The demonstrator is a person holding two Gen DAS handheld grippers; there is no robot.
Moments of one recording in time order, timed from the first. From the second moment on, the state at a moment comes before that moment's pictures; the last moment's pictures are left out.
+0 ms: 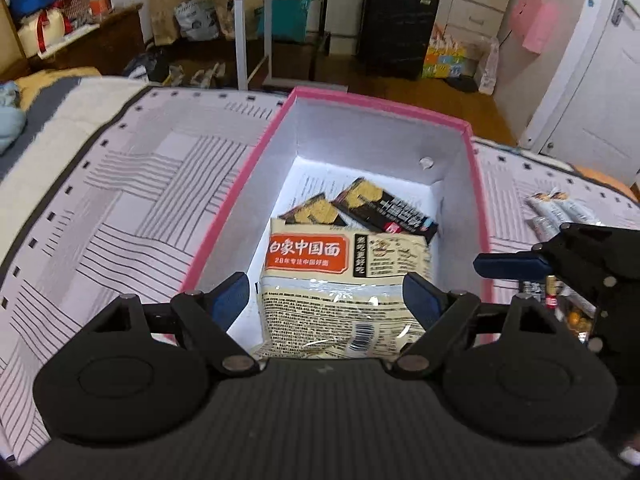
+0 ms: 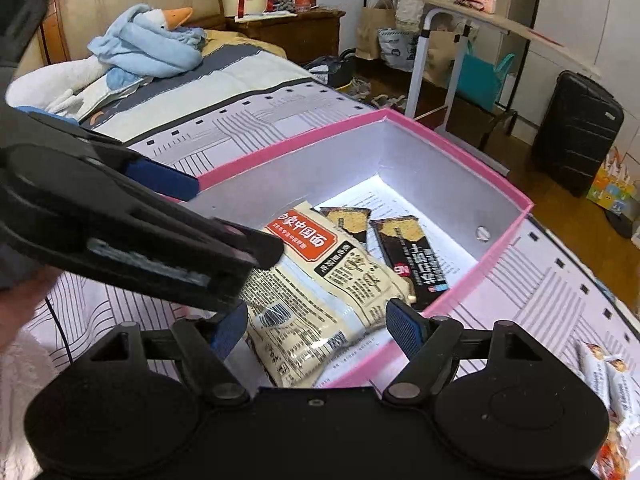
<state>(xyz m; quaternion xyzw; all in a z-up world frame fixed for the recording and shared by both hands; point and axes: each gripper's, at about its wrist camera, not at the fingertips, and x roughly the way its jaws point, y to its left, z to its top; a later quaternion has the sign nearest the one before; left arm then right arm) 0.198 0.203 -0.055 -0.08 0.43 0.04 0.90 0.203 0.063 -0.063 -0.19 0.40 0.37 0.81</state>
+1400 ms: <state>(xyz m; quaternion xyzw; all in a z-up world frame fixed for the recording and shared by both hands) 0.263 -0.015 -0.060 -0.06 0.48 -0.21 0.85 0.194 -0.204 -0.068 -0.01 0.44 0.18 0.88</state>
